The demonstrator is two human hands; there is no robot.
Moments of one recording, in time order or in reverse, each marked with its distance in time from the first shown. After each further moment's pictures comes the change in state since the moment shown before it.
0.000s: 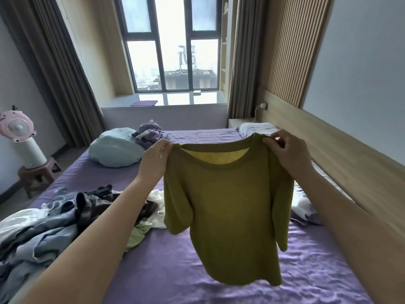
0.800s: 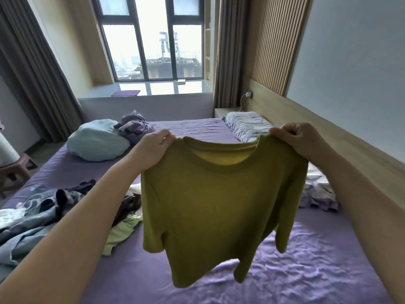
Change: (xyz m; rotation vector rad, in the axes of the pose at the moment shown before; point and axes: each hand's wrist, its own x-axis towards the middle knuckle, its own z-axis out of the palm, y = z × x) left_hand 0.011 0.017 0.001 0.115 -0.353 0.116; right_hand -0.005 0.014 -0.049 0.113 -0.267 0.122
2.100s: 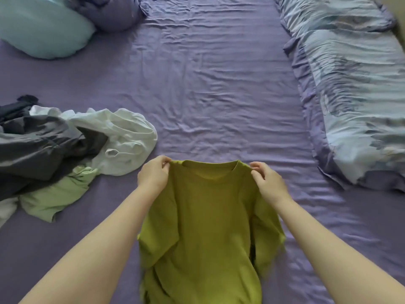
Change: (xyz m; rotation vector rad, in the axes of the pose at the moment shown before) left_hand 0.060 -0.259 0.385 0.118 -0.278 -0.848; right_hand 0.050 0.360 0.351 0.056 -0.499 0.594
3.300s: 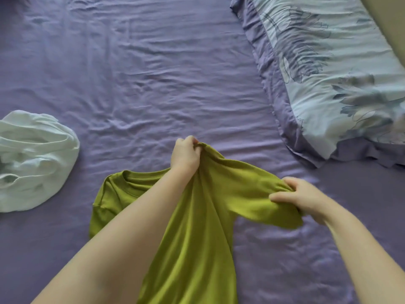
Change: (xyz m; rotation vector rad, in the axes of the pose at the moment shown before) left_hand 0.064 0.146 0.185 -0.146 -0.228 0.195; right_hand 0.009 0.138 -0.090 0.168 -0.176 0.413
